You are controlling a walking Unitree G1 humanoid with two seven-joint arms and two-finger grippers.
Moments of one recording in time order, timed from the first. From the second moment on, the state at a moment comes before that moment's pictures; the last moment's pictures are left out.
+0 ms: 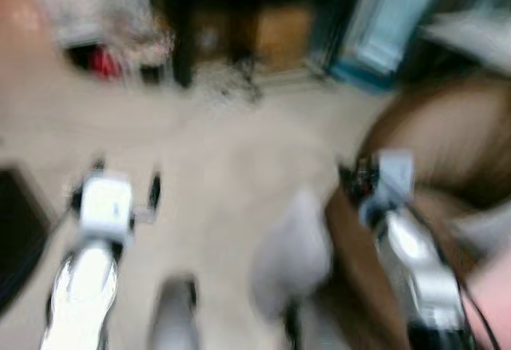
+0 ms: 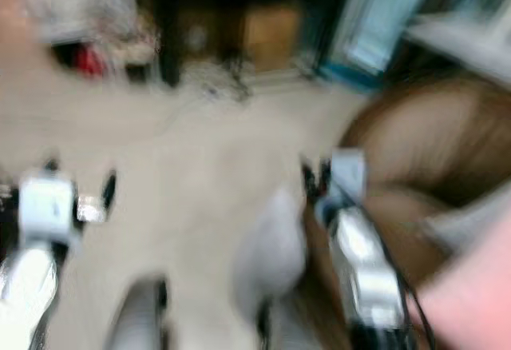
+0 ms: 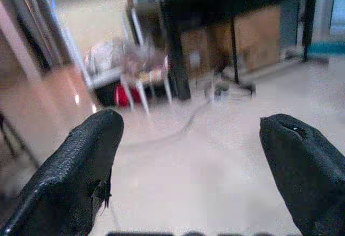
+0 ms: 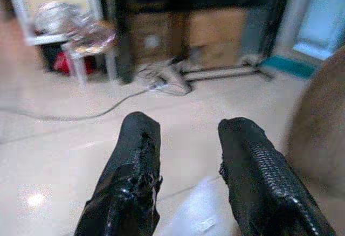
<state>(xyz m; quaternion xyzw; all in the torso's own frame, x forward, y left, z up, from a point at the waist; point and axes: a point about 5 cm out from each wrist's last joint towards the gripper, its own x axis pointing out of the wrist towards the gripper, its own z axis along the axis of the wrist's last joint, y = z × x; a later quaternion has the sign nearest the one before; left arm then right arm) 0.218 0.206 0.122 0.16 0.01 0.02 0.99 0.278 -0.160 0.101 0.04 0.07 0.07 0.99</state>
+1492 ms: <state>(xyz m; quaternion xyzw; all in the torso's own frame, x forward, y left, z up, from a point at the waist) 0.218 0.210 0.130 0.13 -0.01 0.01 0.99 0.282 -0.157 0.096 0.01 0.06 0.08 1.00</state>
